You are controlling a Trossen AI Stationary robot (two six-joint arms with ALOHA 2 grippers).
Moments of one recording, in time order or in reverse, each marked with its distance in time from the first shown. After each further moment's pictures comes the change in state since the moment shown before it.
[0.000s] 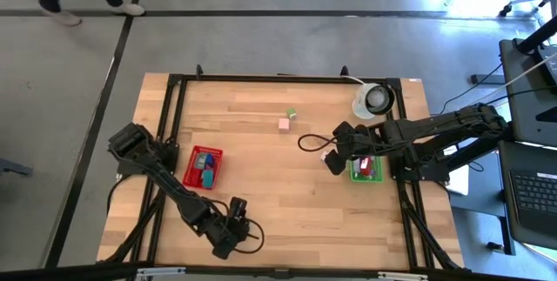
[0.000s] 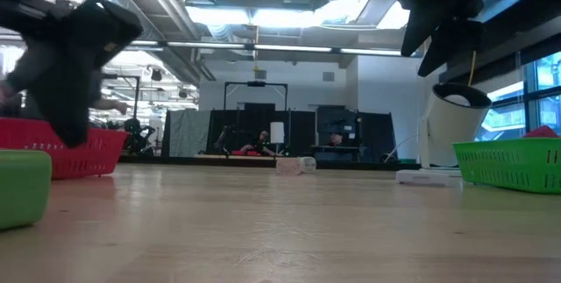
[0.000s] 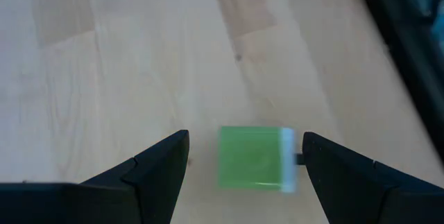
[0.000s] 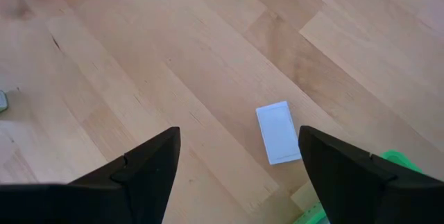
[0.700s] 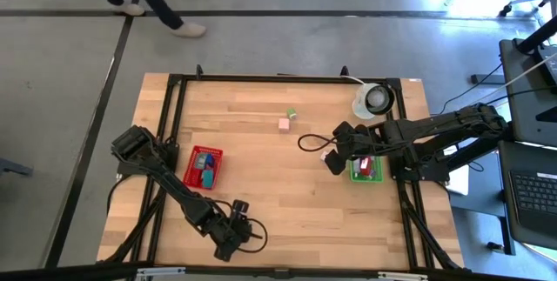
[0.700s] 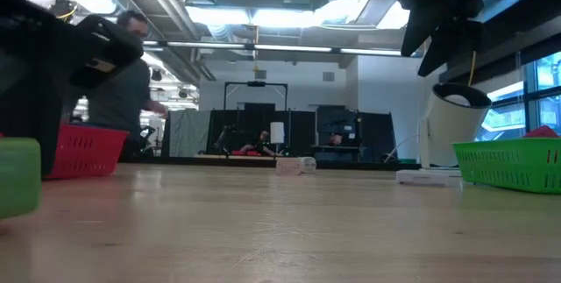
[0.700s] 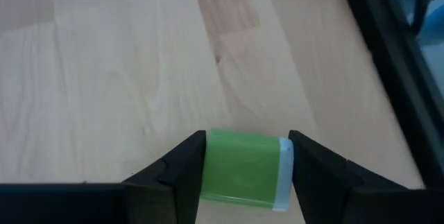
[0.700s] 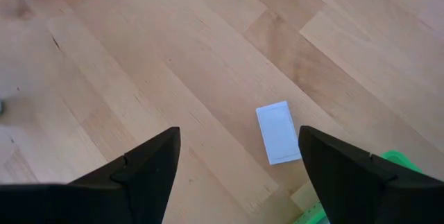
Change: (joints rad) left arm 0.014 0.036 0.000 0.062 0.075 -0.030; right arm 0.000 0.000 0.000 0.000 0.000 0.000
